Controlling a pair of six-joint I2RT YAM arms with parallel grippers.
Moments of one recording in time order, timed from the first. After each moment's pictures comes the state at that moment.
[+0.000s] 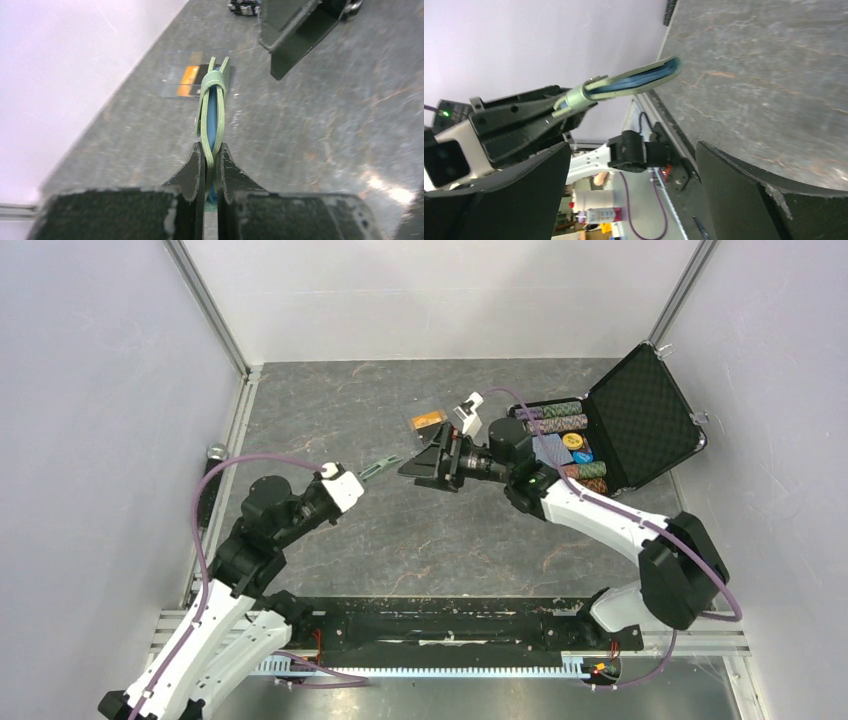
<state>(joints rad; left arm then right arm) -0.48 0.61 0.74 -0.34 0.30 0.48 0.67 1.41 0.92 0.28 -0.57 1.04</state>
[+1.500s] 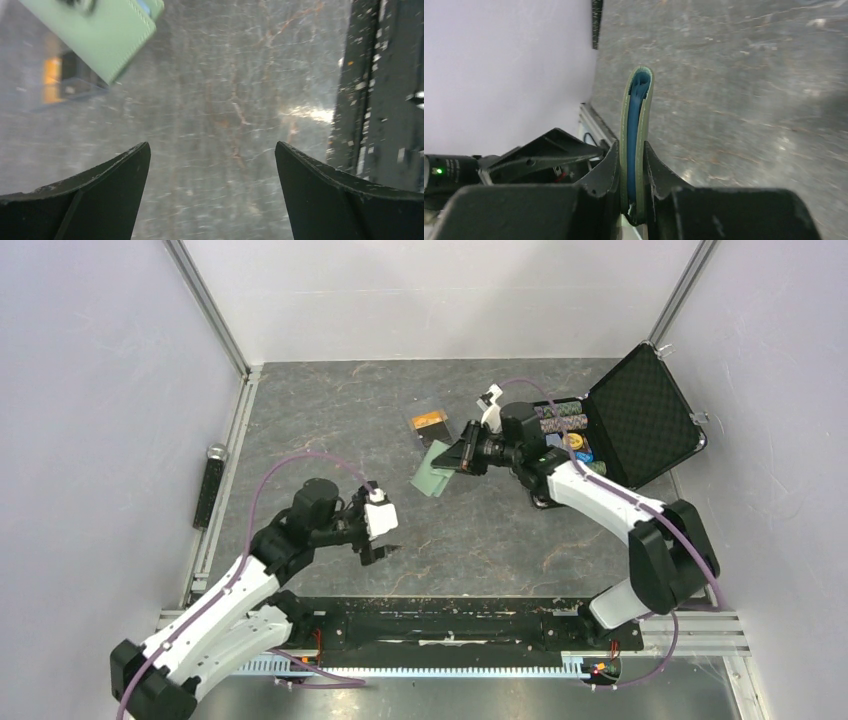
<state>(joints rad) -0.61 0.72 0.59 -0.39 0.49 0.68 0.54 1.53 1.01 0.10 -0.55 0.92</state>
